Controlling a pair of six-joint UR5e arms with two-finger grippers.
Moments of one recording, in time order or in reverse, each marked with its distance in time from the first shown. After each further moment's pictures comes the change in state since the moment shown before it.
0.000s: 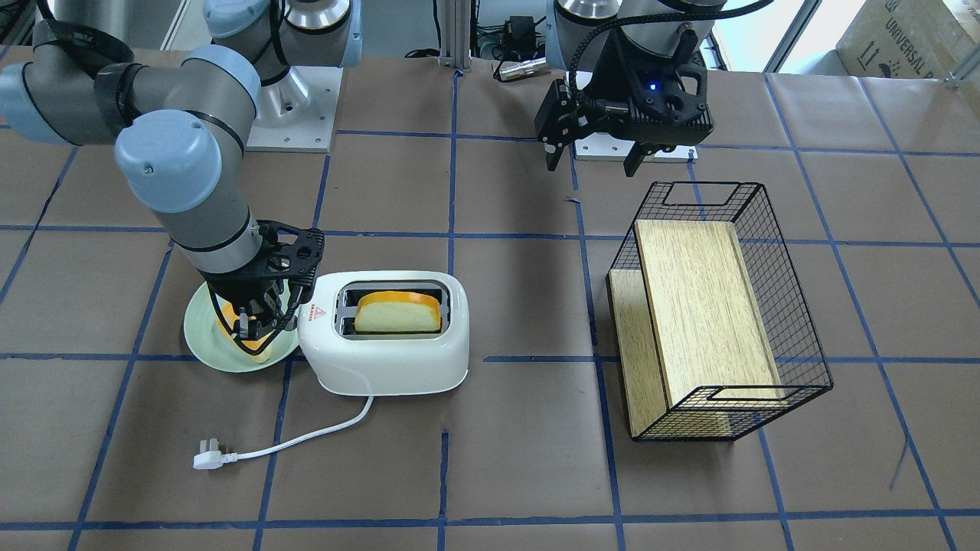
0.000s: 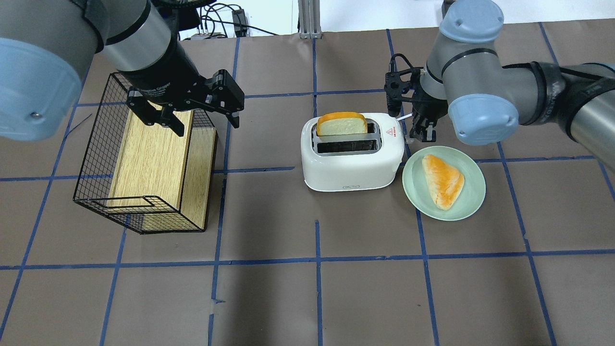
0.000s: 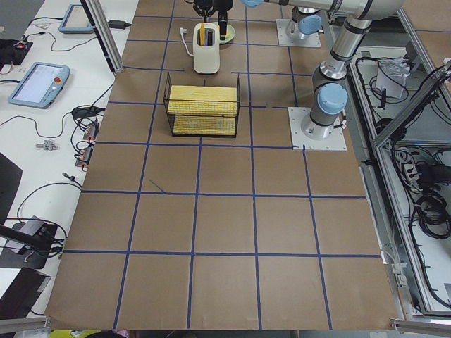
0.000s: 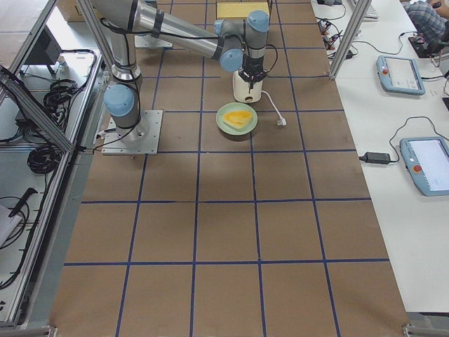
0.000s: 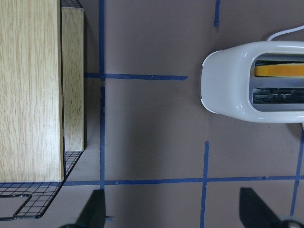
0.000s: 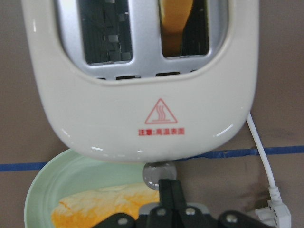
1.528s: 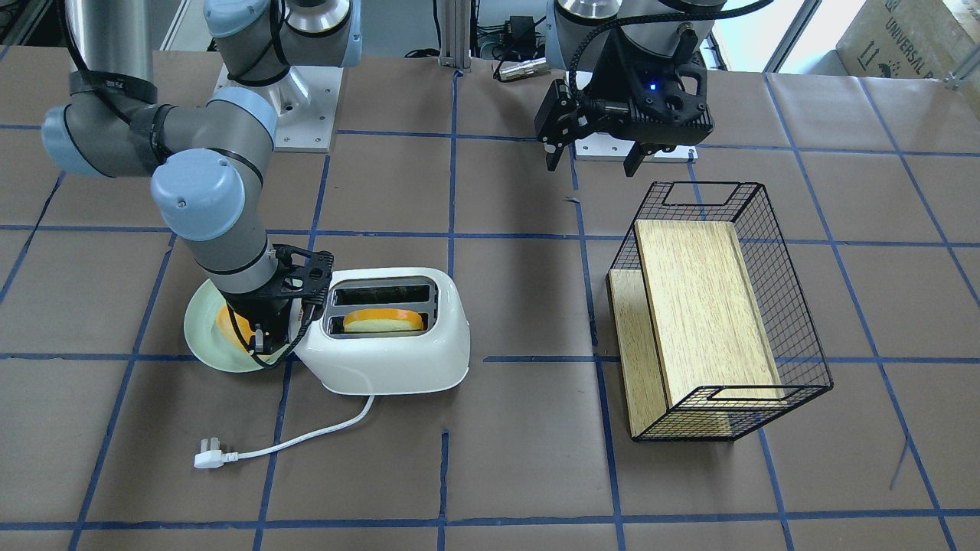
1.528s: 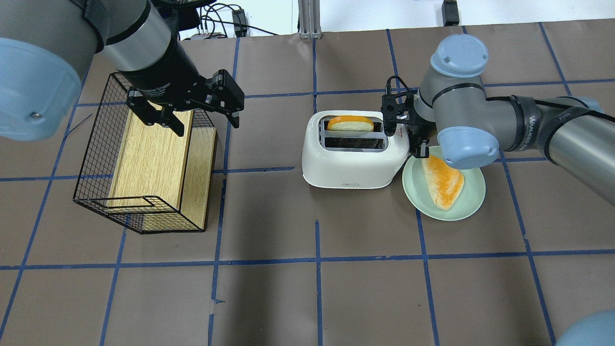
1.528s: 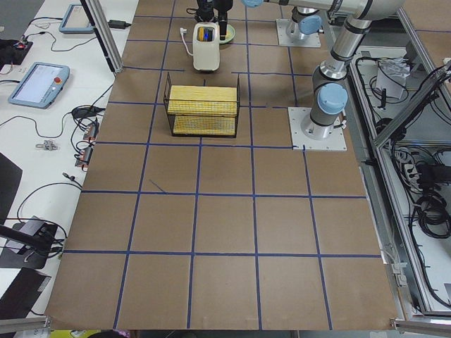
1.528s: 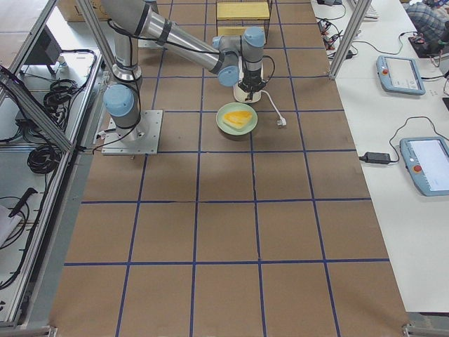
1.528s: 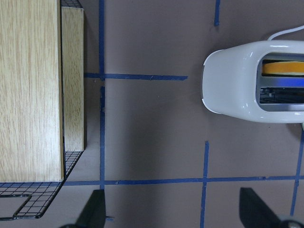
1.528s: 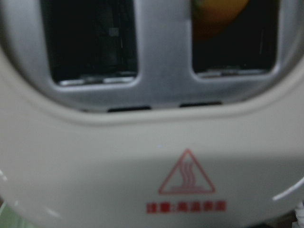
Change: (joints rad) left arm 0.000 0.000 0.000 0.000 0.000 0.000; right arm -0.001 0.061 0.097 -0.179 -0.001 -0.006
